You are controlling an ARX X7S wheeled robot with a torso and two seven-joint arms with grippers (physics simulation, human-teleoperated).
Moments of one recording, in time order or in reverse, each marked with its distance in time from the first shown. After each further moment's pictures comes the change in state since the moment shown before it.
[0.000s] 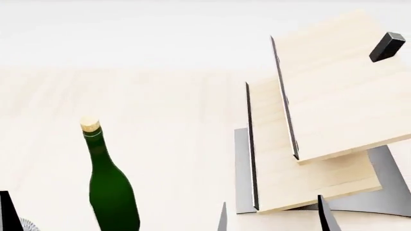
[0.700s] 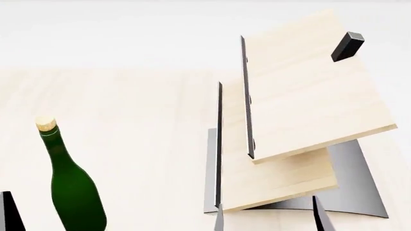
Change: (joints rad) left arm -0.005 -0.011 0.011 -0.009 -0.001 0.005 -0.012; right arm 0.006 0.009 -0.017 0.016 -0.008 -0.002 0.010
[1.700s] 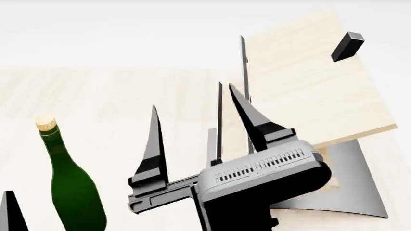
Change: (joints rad) left arm -0.011 -0.015 0.012 -0.008 -0.001 -0.002 -0.016; right arm 0.607 -0.123 -0.077 0.059 0.213 0.641 -0.198
